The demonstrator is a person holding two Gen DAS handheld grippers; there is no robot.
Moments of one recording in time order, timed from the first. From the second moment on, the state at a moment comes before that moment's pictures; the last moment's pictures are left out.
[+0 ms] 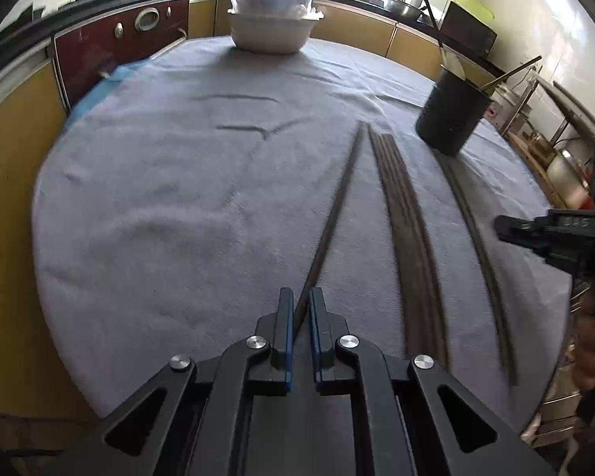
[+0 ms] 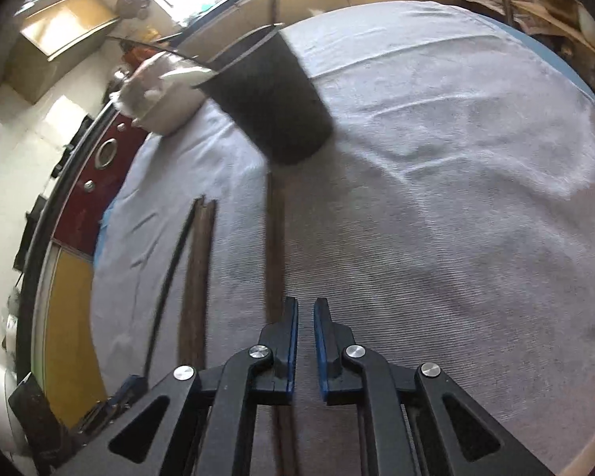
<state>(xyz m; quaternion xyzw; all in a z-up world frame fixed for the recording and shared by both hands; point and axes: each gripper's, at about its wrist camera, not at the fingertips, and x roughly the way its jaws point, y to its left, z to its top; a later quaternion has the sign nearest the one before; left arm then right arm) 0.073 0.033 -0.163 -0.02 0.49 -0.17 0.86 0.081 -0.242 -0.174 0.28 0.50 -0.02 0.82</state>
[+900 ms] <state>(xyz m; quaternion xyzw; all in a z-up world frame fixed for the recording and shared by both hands) 0.063 0.035 -0.149 -0.01 0.48 -0.17 0.86 0.090 -0.225 -0.181 0.18 0.52 -0.06 0.83</state>
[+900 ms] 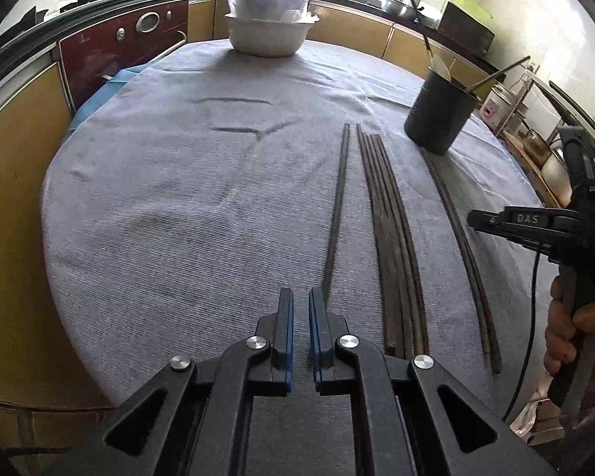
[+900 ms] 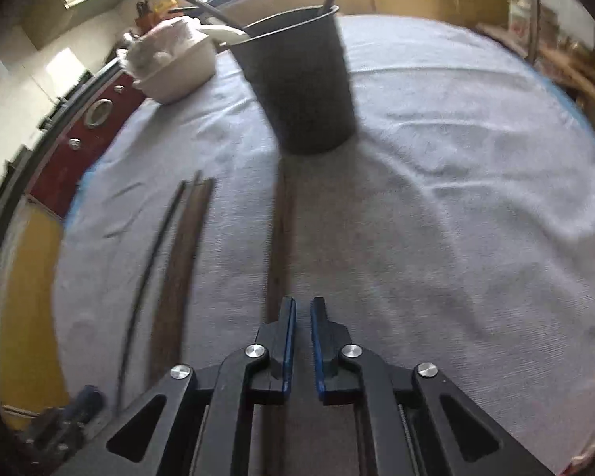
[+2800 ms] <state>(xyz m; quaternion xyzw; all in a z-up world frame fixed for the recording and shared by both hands) 0.214 -0.055 -0.142 0.03 0.53 -0.26 0.81 0.168 -0.244 -0.181 0.13 0.58 -0.06 0.80</state>
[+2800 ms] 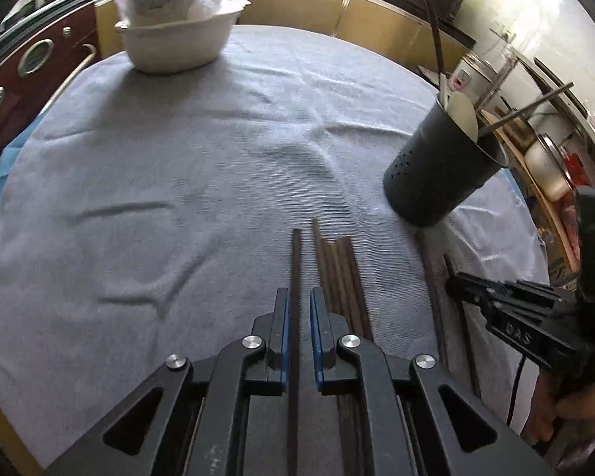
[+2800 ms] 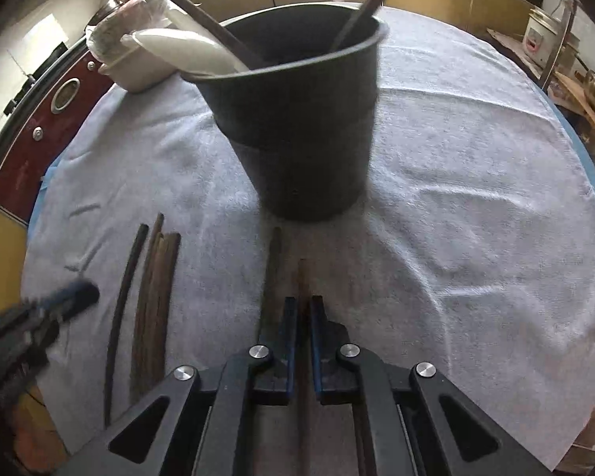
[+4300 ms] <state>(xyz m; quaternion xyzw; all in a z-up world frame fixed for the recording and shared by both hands) 0.145 -0.028 -0.021 0.00 0.36 -0.29 0.89 0.094 -0.243 -0.065 0.17 0.40 0.00 0.90</state>
